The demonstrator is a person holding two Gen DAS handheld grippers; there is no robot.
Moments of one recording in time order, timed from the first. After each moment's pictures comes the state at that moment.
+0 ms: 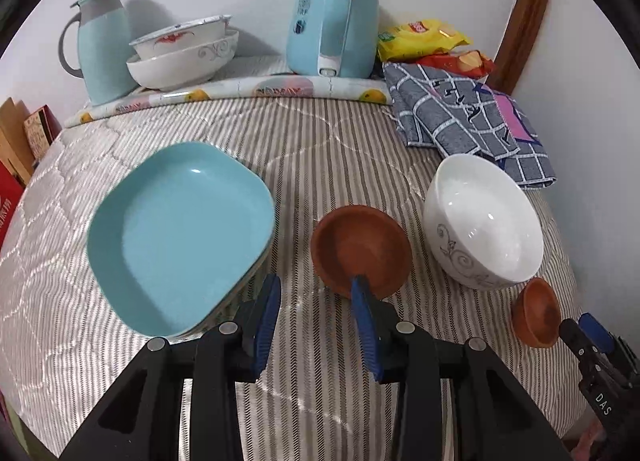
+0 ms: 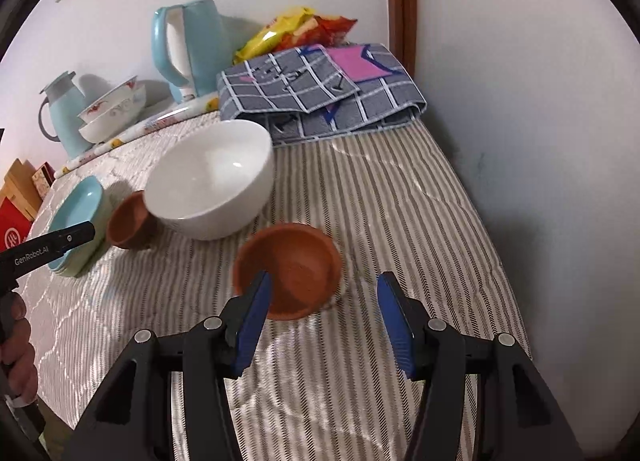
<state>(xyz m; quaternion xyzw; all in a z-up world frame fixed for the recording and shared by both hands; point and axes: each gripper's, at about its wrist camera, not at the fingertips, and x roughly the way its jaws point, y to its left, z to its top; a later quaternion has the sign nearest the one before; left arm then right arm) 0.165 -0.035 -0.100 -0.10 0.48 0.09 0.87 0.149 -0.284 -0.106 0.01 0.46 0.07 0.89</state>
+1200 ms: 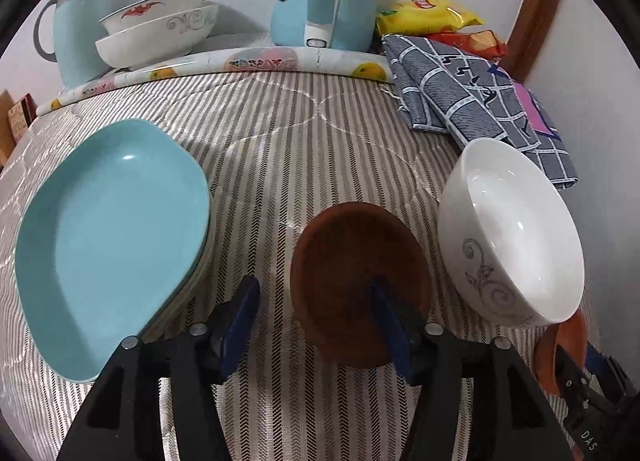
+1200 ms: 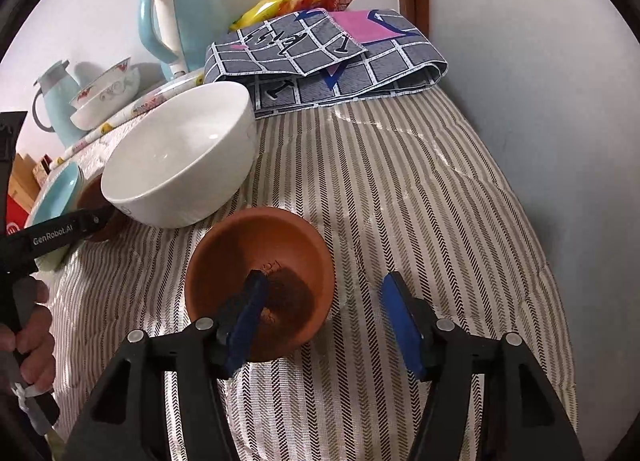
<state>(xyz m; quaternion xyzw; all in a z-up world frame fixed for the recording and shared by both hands) 0.204 -0.042 -0.144 -0.11 0.48 0.09 0.86 0.176 -0.284 -0.152 0.02 0.47 0.09 0.88</state>
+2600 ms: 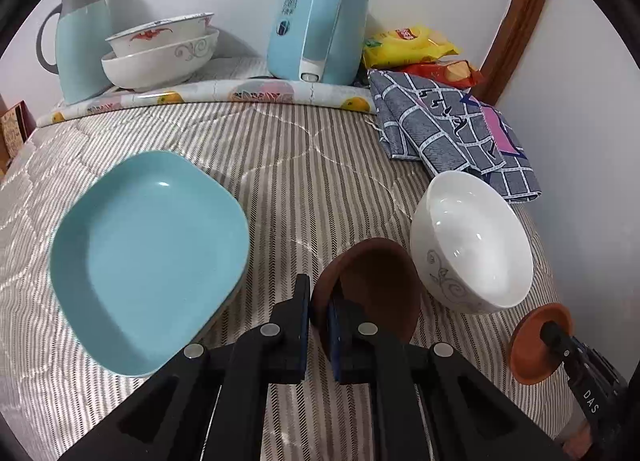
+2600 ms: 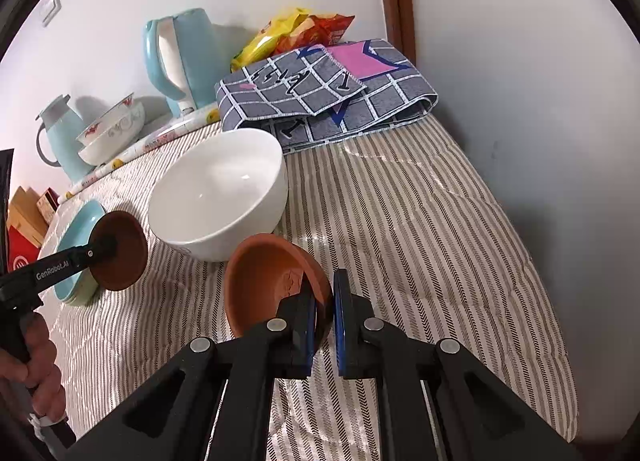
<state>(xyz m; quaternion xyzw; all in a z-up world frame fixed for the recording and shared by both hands) 0.179 -0.025 -0.108 -0.13 0.46 0.05 0.88 0.161 -0.273 -0.114 0.06 0.45 0.07 0.89</state>
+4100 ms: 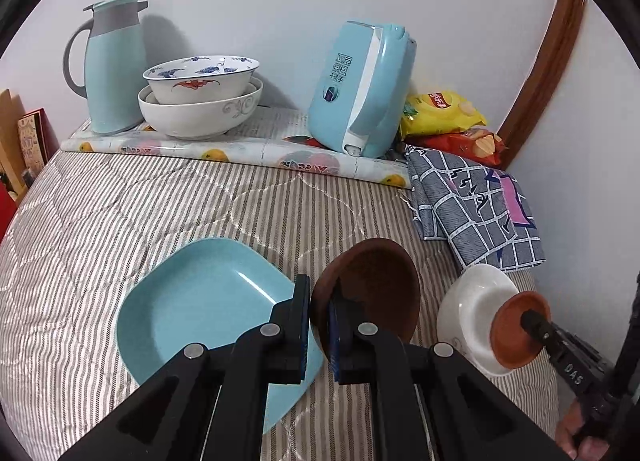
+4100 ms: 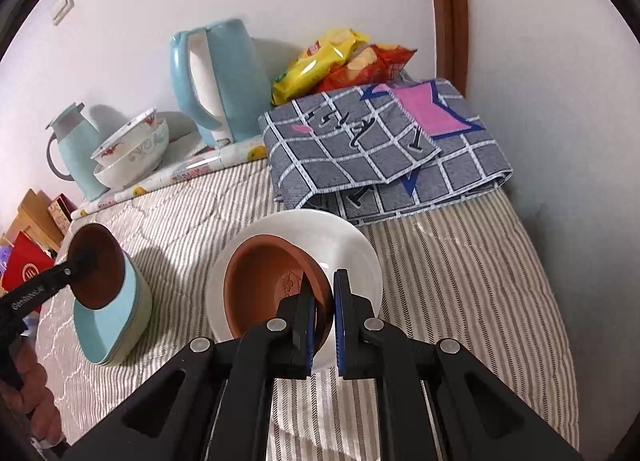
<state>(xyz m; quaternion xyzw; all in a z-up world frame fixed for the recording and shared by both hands) 0.196 0.037 -0.065 -0.15 0.41 0.08 0.90 0.229 -0.212 -0.083 0.05 0.44 0.10 0.89</state>
